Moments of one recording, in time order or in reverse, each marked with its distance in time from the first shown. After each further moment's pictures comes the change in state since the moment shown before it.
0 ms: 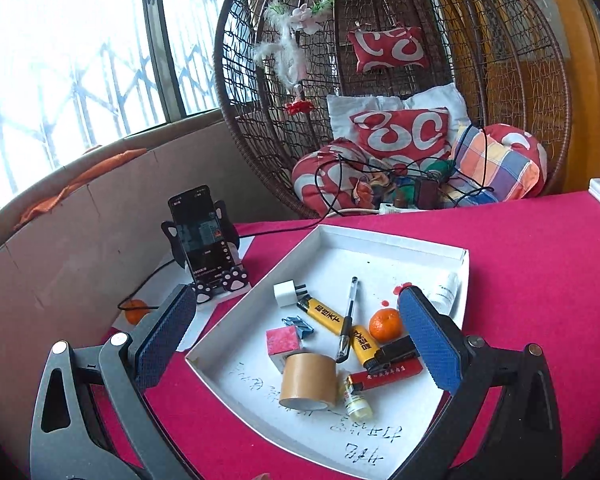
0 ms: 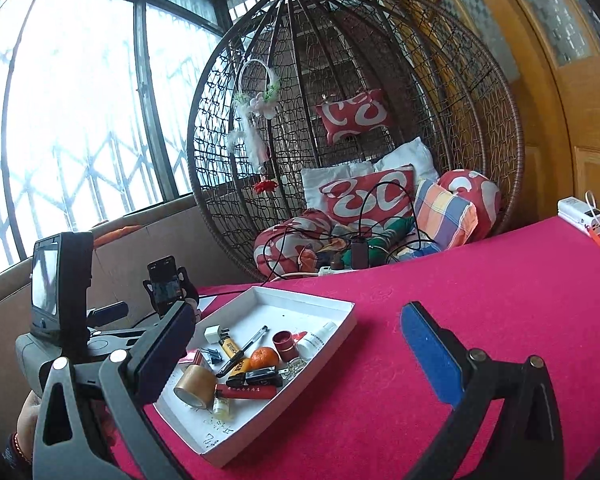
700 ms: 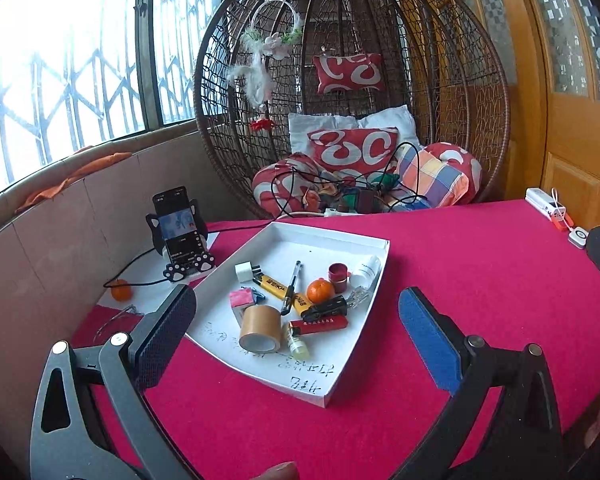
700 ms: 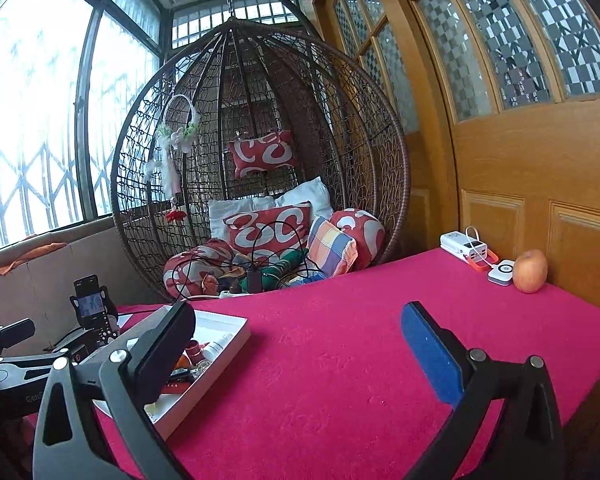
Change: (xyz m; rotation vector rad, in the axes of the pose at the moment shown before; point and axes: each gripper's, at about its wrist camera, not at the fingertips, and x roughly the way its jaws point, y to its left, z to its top) left arm -0.105 0.003 -0.029 -0.032 -0.033 -0.190; right arm -0.079 -0.006 0.000 -0.004 -0.074 -0.330
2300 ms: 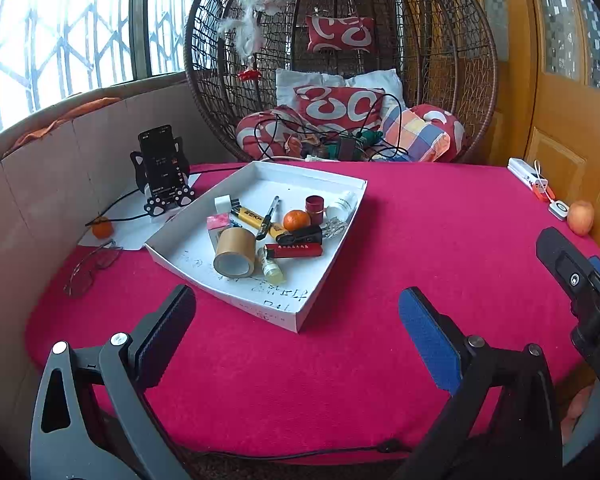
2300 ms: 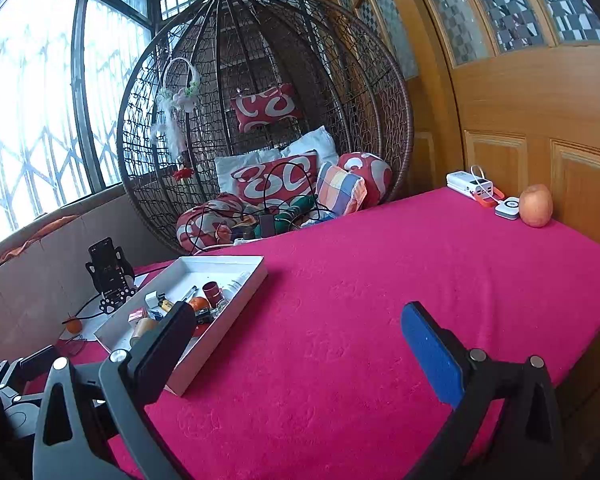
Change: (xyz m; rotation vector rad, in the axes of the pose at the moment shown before) left arm -0.009 -0.003 -0.046 -0.048 0.150 -0.079; right arm -0.012 0.005 -0.035 0.046 0.157 0.015
